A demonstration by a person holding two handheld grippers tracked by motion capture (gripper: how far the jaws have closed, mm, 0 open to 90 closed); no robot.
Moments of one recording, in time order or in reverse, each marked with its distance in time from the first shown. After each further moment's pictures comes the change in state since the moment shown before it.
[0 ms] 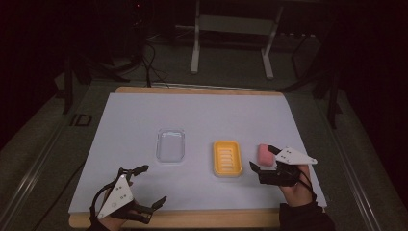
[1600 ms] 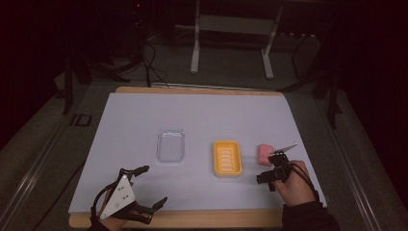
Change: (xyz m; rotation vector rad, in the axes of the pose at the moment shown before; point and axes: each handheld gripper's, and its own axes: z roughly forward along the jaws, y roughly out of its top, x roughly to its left) left arm -0.002 -0.001 0.002 0.023 0.005 0.013; right arm -0.011 -0.010 0.034 0.835 -0.217 0.522
